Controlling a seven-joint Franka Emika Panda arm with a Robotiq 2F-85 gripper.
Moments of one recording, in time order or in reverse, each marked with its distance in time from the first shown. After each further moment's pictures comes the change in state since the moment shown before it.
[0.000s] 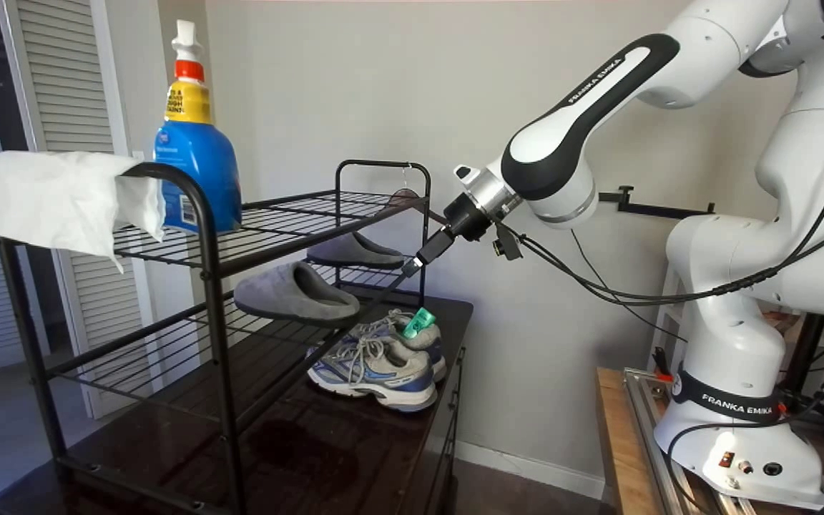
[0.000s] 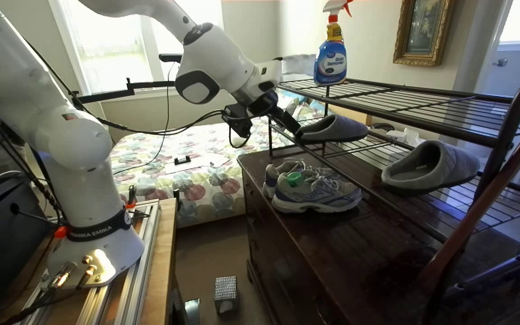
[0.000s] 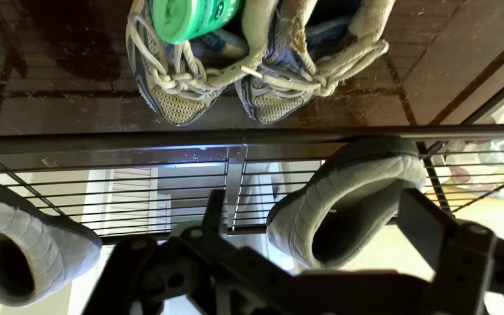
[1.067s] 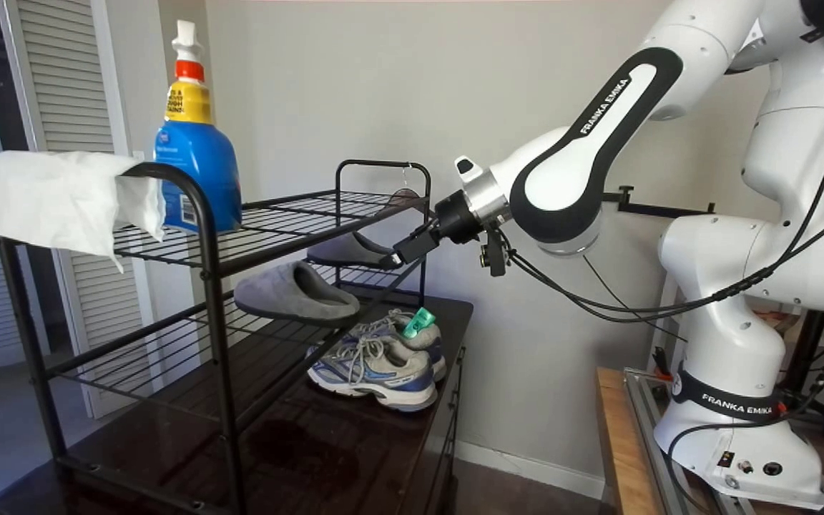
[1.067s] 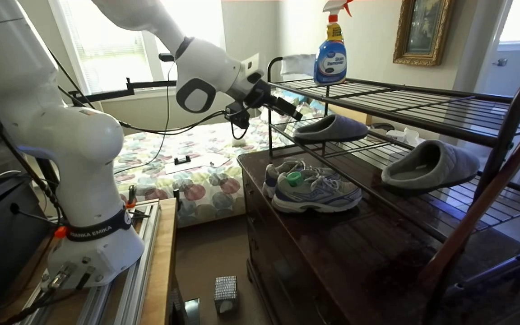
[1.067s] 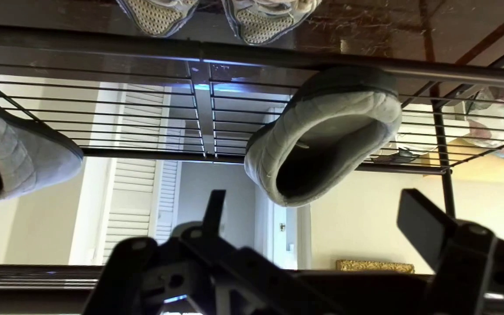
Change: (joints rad) arm 0.327 0.114 -0.152 0.002 -0.097 0.387 0.153
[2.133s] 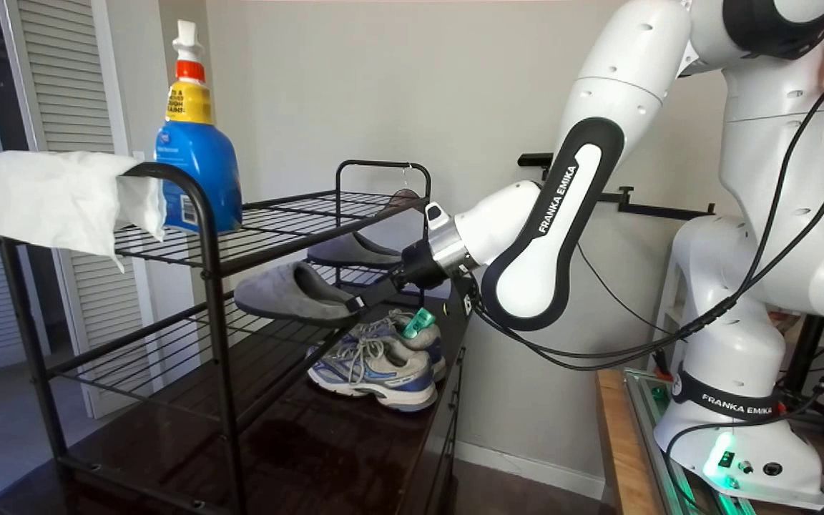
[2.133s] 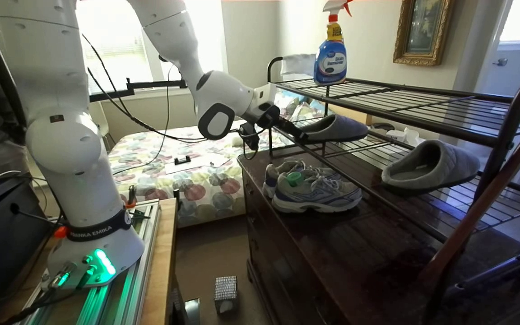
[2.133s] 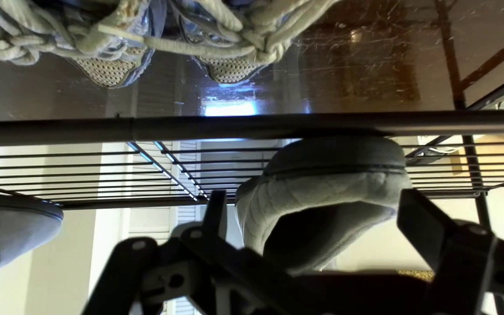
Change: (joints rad) arm -0.528 0.385 0.510 0.118 -0.248 0.169 0.452
